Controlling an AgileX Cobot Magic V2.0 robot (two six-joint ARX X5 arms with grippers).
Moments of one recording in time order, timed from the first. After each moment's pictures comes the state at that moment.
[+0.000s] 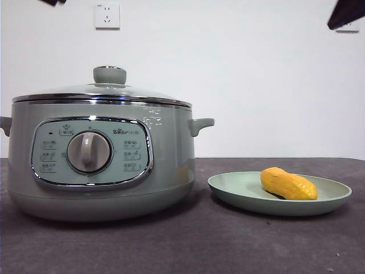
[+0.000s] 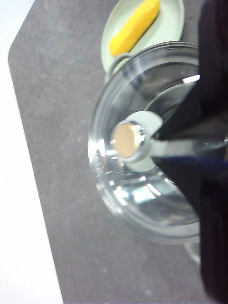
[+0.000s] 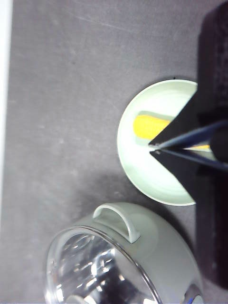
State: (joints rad) left arm -0.65 0.83 0.86 -0.45 -0.24 -0.12; right arm 0.42 0.77 0.78 -0.47 0.03 0.08
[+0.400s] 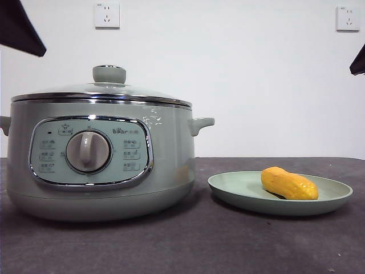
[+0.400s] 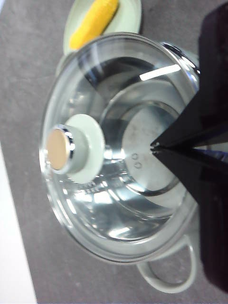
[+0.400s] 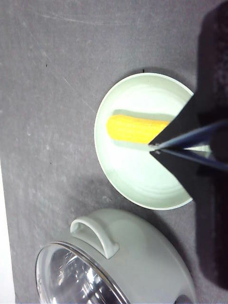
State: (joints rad) left arm -0.71 0.69 0.60 -0.36 -0.28 -0.12; right arm 0.41 0.57 0.49 -0.33 0.03 0.19
